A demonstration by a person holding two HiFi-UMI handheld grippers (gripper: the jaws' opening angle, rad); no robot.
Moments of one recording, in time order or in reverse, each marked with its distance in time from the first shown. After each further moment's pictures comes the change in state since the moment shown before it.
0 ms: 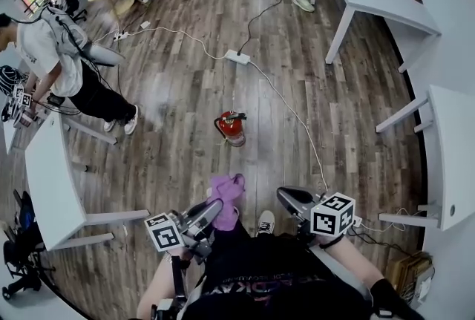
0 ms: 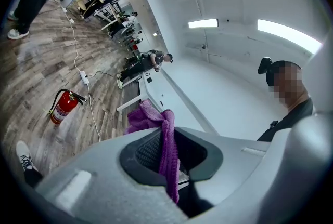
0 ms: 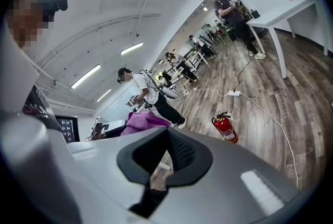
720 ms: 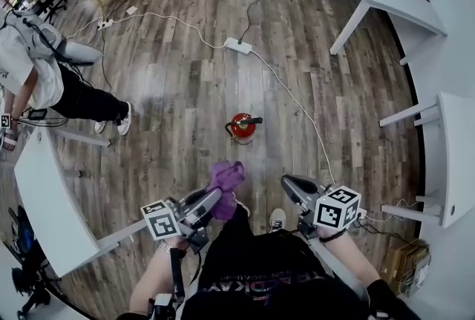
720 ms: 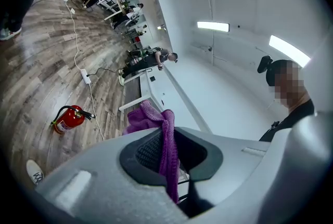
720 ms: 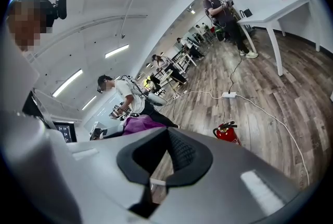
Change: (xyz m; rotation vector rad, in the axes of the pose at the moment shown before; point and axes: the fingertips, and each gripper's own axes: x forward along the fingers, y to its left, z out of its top) left arm -0.016 0.112 0.141 -0.071 0.074 -0.042; right arm 0.145 -0.014 0.075 0.085 -0.042 -0.120
